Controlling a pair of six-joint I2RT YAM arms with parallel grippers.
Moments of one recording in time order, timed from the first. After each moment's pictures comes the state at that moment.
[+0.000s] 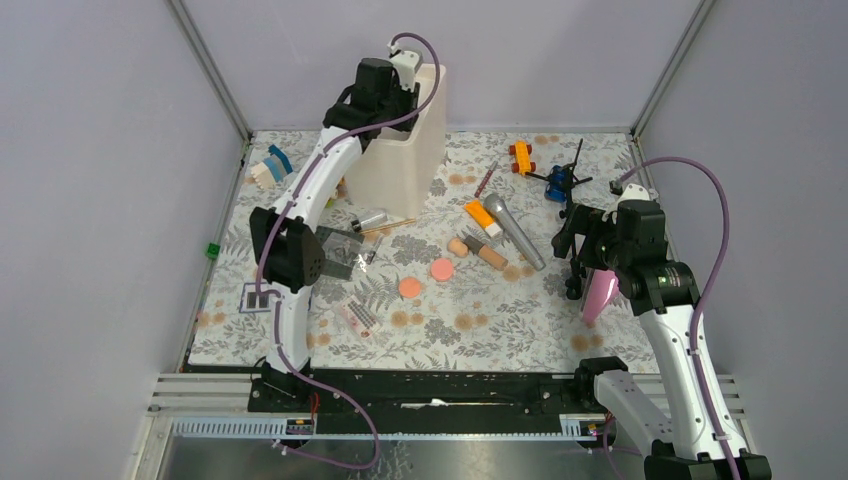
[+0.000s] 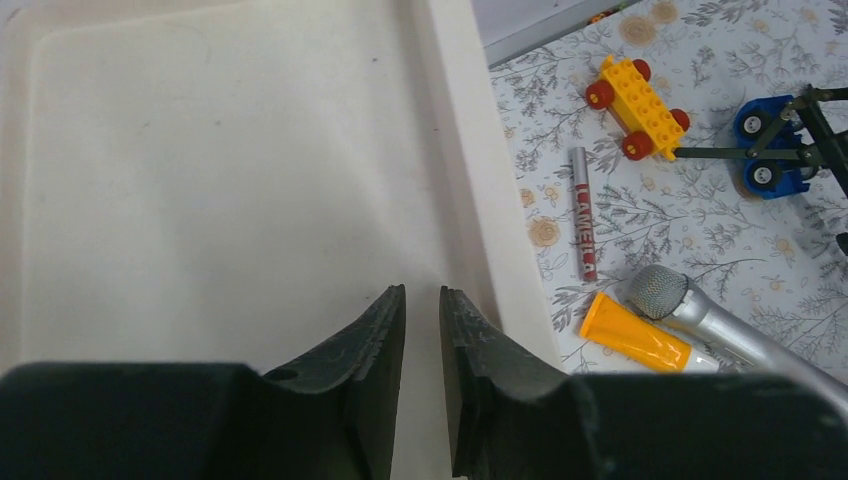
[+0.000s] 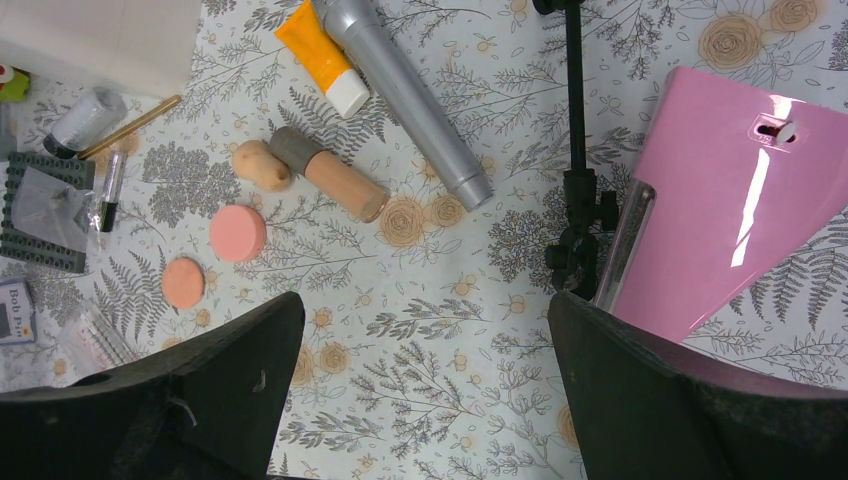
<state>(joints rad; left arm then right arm) -0.38 2.12 2.22 -0.55 0.11 0.02 0.10 0.82 0.98 -0.83 -0.04 0.34</state>
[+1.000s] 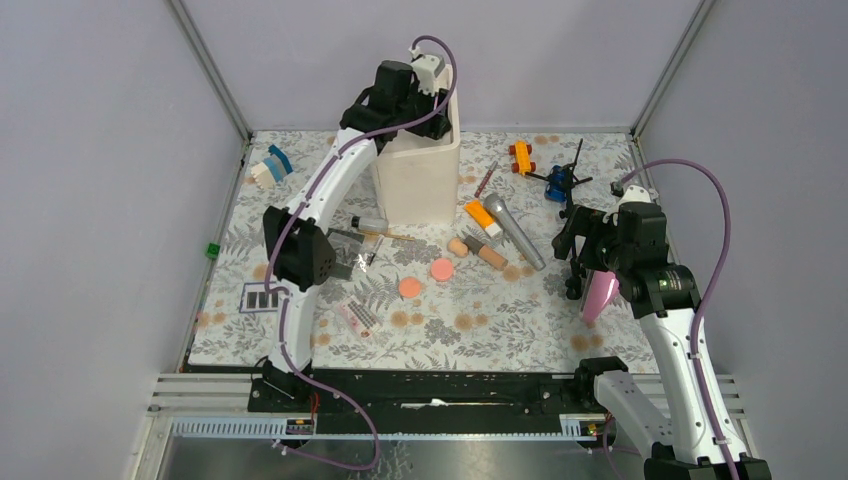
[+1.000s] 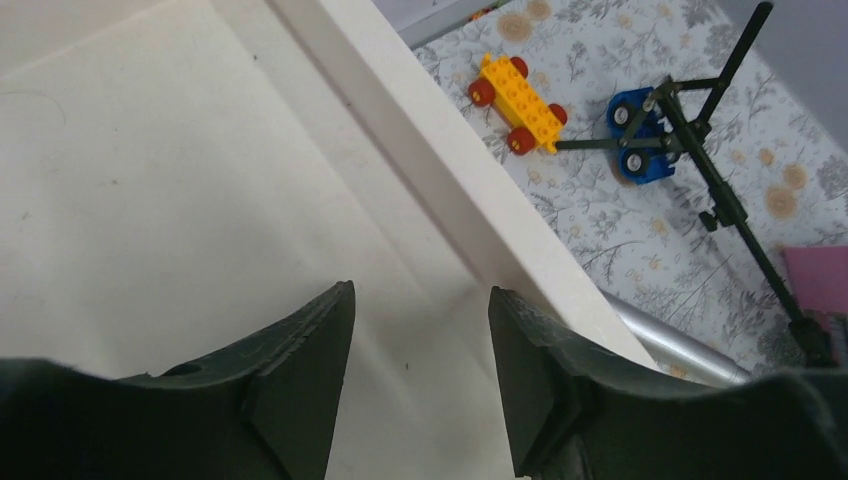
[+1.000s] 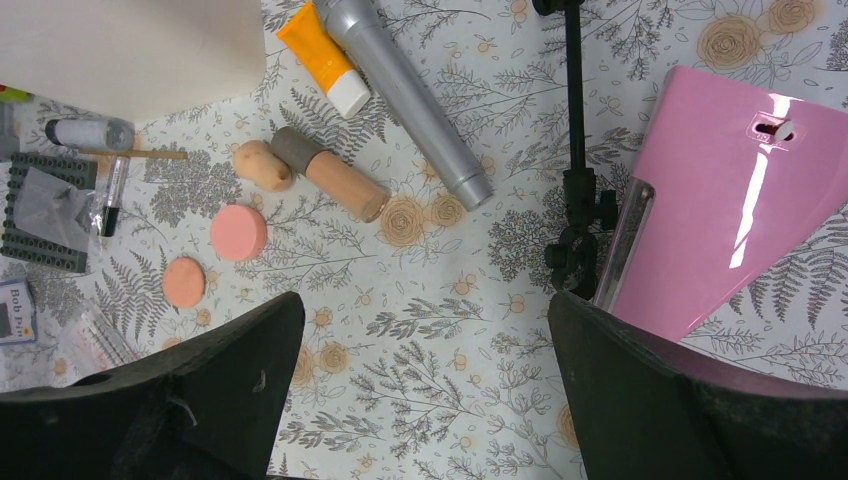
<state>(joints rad) -0.45 2.19 2.32 -0.58 0.23 -0.07 0.10 0.81 0.98 -0.83 -0.04 0.34</state>
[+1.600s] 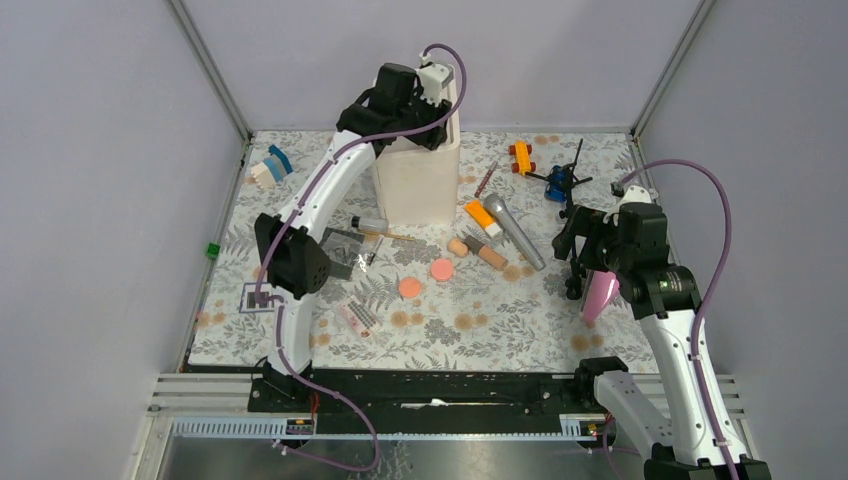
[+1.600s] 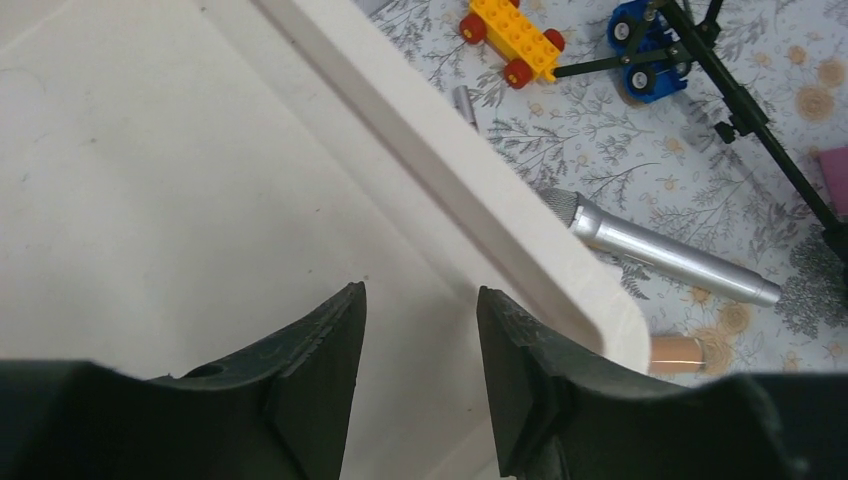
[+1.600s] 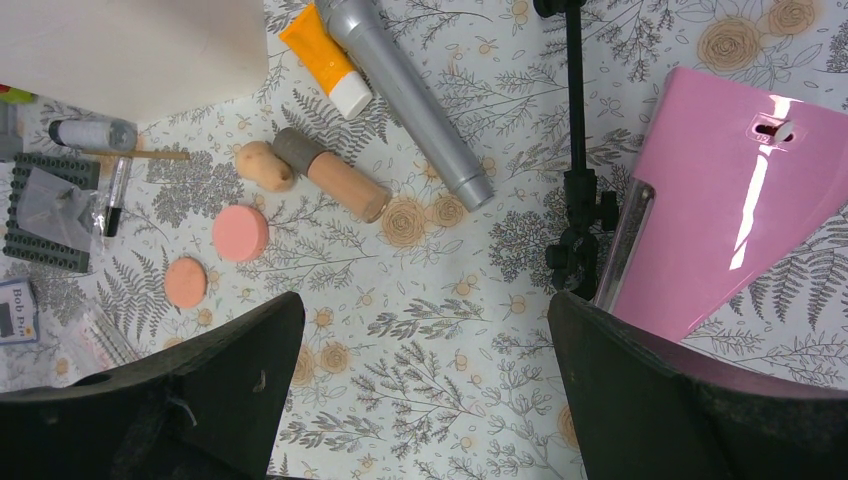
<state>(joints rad) -0.49 2.10 2.26 -0.70 0.20 0.08 0.10 0.80 0.98 -0.83 -0.05 0.34</state>
